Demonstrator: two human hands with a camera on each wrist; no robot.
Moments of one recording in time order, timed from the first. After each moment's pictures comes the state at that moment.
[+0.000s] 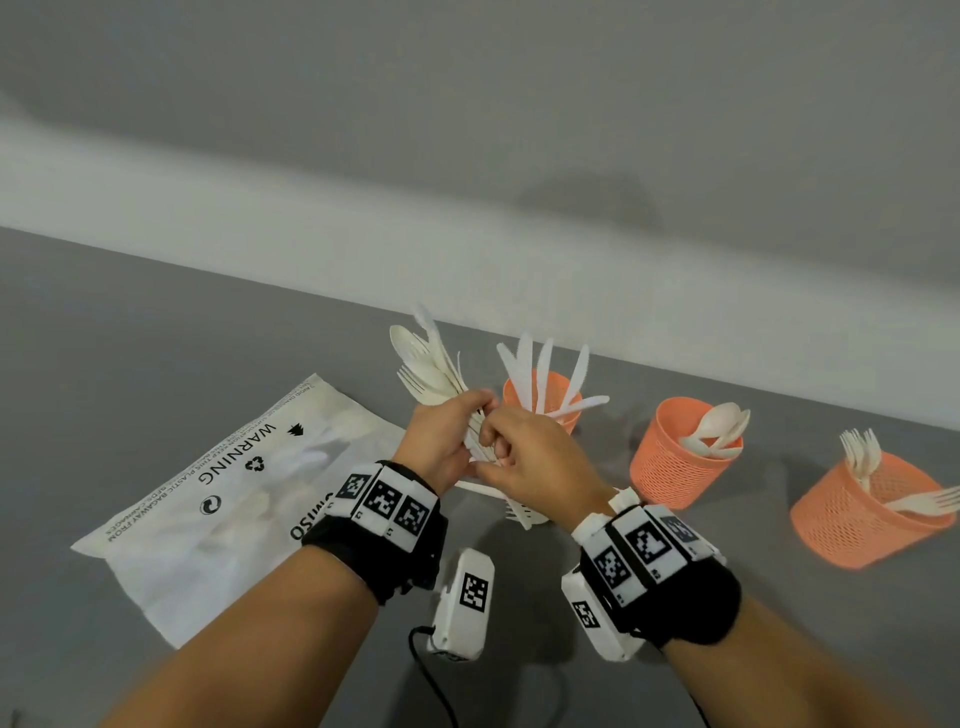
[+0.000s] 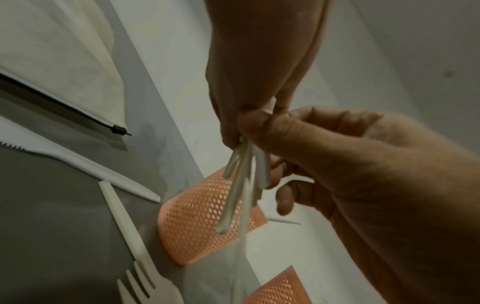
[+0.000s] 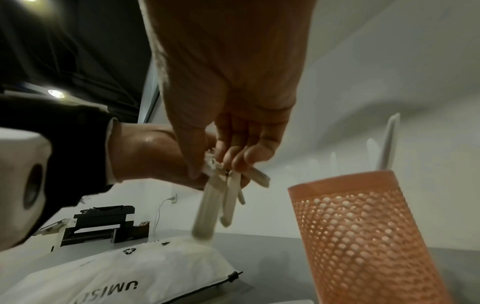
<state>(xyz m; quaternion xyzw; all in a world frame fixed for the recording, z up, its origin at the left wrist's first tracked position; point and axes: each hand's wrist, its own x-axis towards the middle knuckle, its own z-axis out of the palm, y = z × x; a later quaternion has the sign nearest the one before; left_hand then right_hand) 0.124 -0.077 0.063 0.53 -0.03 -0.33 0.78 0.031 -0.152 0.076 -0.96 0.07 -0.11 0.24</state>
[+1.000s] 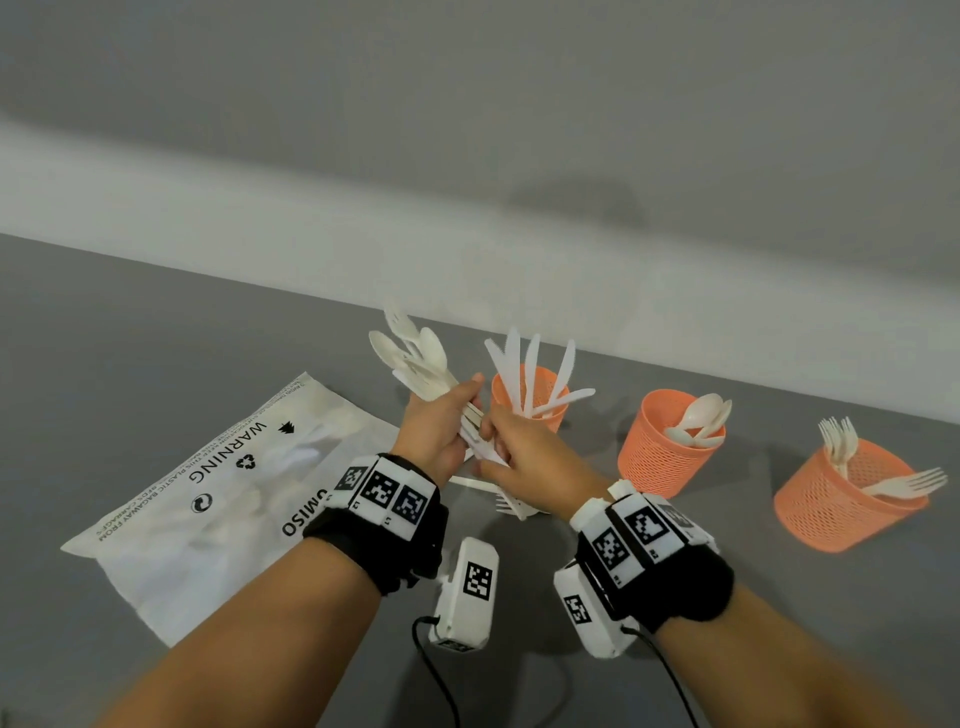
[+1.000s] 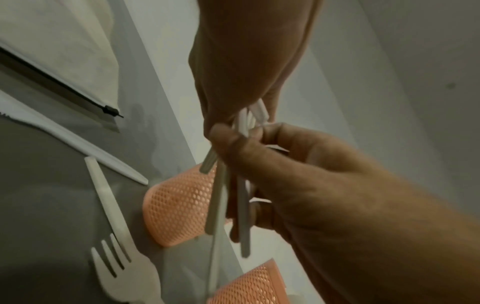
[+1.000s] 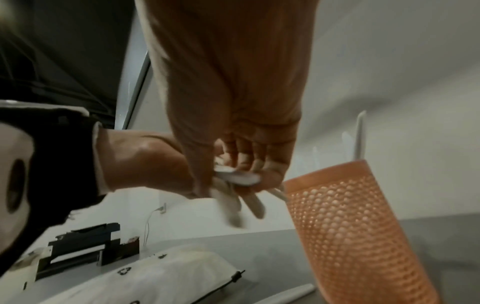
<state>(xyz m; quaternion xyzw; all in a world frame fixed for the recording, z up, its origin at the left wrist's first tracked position) 0.119 -0.081 0.065 0.47 0.00 -0.33 0.82 0.022 -0.158 0.072 -0.95 0.08 -0.04 0.29</state>
